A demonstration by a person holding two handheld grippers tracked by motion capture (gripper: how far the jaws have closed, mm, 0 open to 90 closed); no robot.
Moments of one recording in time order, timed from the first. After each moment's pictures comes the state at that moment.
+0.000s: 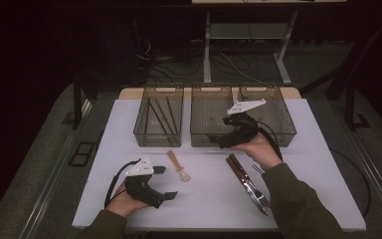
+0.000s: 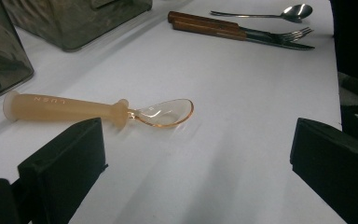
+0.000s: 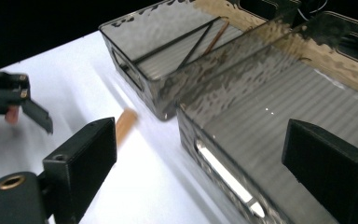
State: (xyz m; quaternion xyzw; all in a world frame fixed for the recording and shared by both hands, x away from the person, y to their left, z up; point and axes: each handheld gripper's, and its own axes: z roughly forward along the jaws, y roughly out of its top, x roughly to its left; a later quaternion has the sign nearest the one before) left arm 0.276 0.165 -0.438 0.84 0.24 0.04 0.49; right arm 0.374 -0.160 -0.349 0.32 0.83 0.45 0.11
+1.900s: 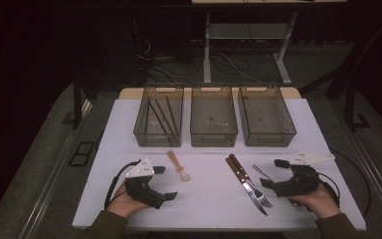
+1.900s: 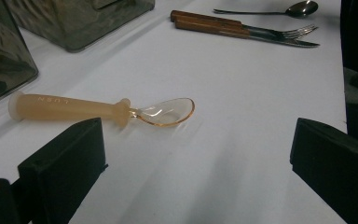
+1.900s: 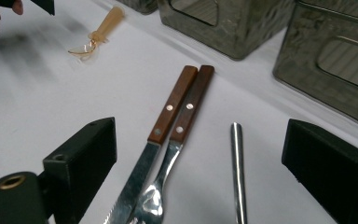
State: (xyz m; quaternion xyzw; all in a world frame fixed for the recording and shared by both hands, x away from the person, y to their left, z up) left arm 0.273 0.165 -0.436 0.84 0.23 0.05 0.48; right arm 0.264 -0.298 -0.413 0.37 0.81 0.45 0.11
